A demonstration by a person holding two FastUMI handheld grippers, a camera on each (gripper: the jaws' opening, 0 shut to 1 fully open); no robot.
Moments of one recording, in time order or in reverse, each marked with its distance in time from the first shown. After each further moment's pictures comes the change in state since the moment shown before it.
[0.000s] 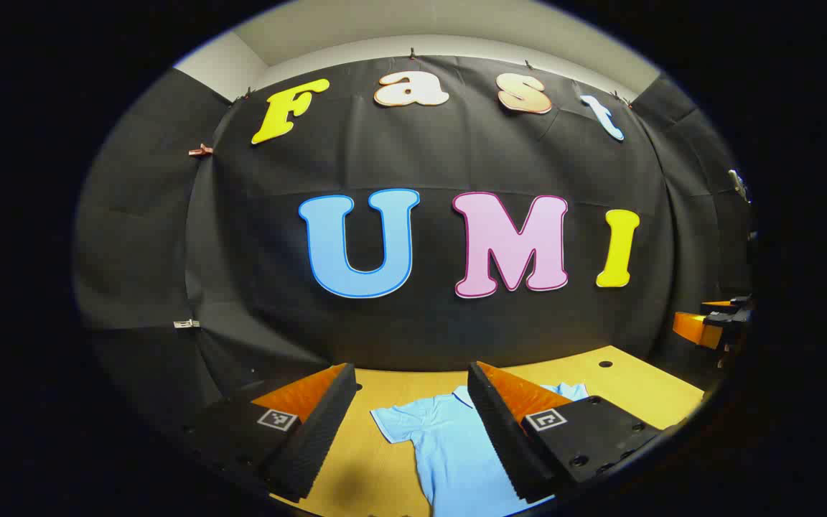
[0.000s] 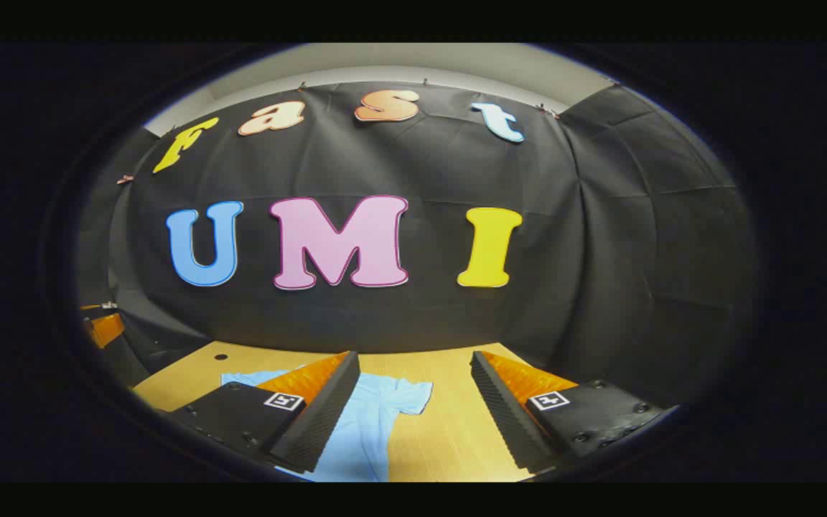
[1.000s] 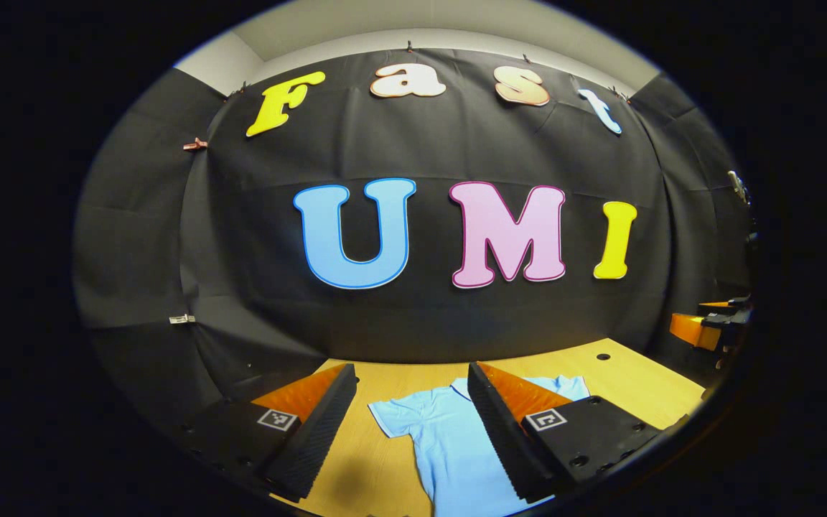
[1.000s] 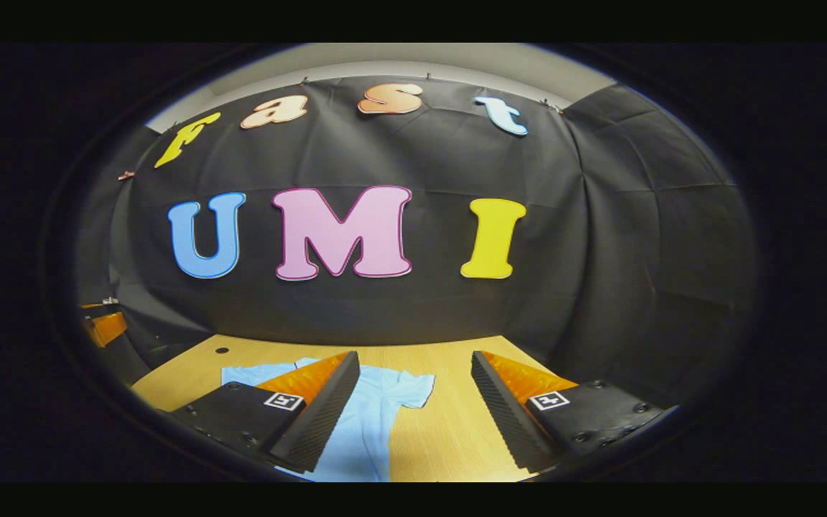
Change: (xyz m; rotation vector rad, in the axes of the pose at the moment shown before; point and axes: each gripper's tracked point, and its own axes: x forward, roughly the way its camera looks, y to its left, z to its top) left arm 0.004 0.000 -0.014 0.003 0.040 -0.016; right arm 0.004 0.004 -0.016 -0.011 0.048 0.012
